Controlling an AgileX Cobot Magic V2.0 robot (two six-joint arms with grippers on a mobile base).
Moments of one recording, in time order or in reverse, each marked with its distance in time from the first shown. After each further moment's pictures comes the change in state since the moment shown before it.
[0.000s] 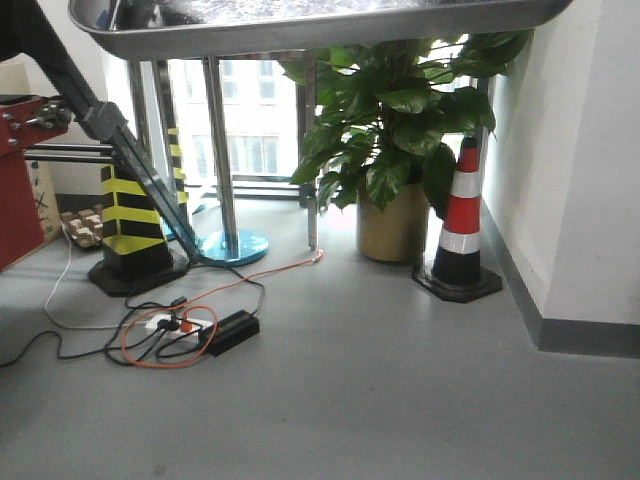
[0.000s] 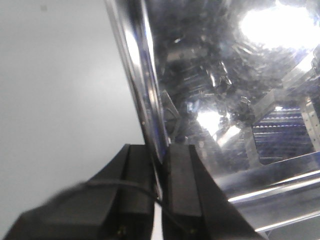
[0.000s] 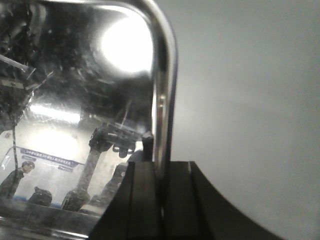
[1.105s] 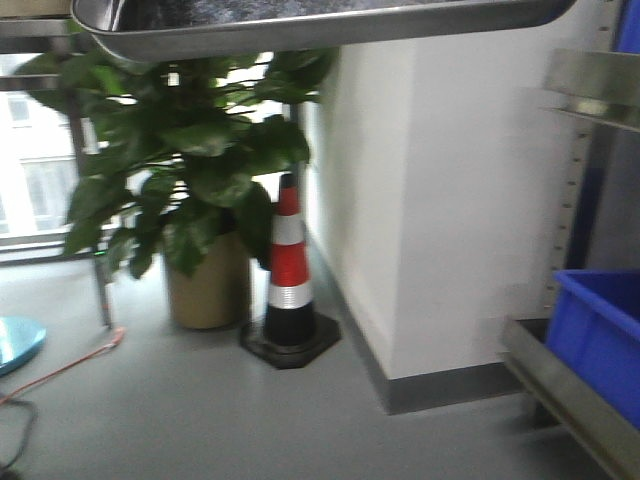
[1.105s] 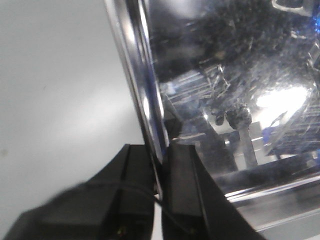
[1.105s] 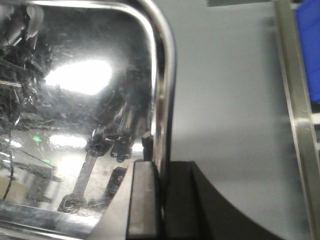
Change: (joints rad) left arm 0.002 0.000 0.002 -0.017 0.001 0.000; right arm 0.000 0.000 0.000 -0.005 0.000 -0.002
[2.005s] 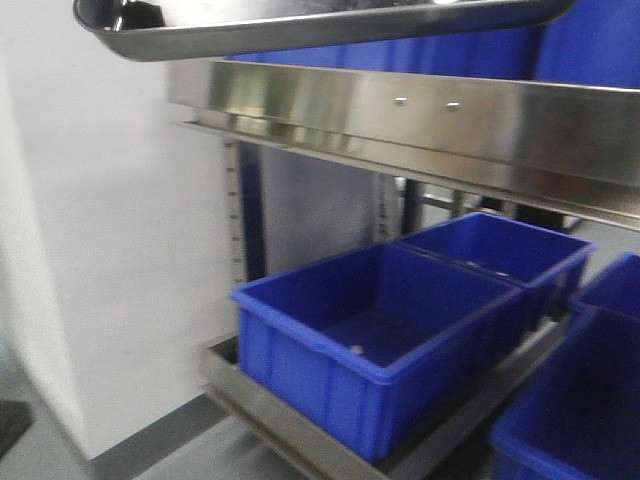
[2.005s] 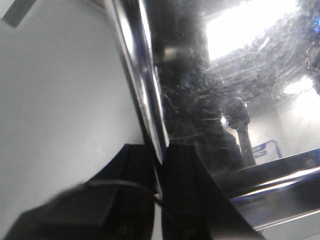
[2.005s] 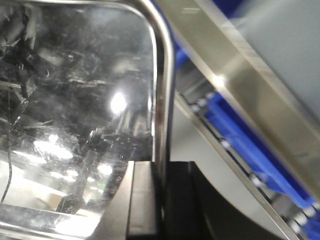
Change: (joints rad) left arm 0.000 0.000 0.000 -0.005 0.000 0.000; right arm 0.000 0.000 0.000 -0.004 0.000 0.000
